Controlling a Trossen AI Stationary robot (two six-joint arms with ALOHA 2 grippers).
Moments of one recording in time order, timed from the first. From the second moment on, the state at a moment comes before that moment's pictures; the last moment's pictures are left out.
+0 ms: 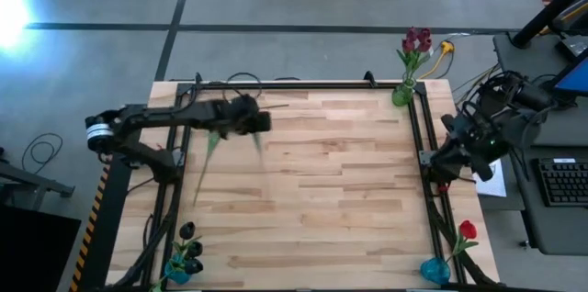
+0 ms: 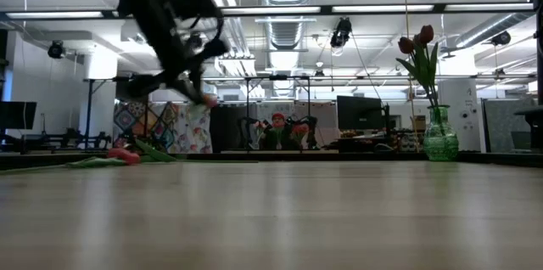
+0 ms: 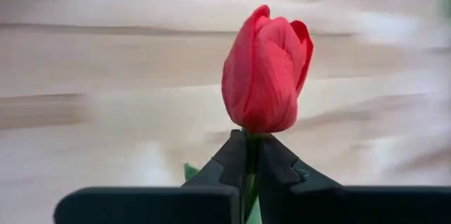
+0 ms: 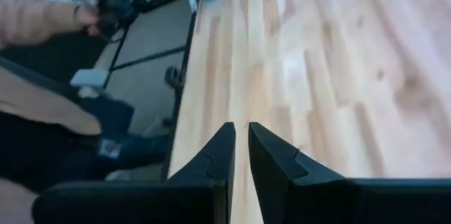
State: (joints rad) left arm 0.35 1.39 0.89 -0.49 -0.16 -1.17; right arm 0.96 0.60 1.26 -1.32 0.45 0.88
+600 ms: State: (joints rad) left arm -0.02 1.97 1.30 -0.26 -0.47 -1.56; right arm 0.96 0.65 1.10 -1.28 0.80 1.02
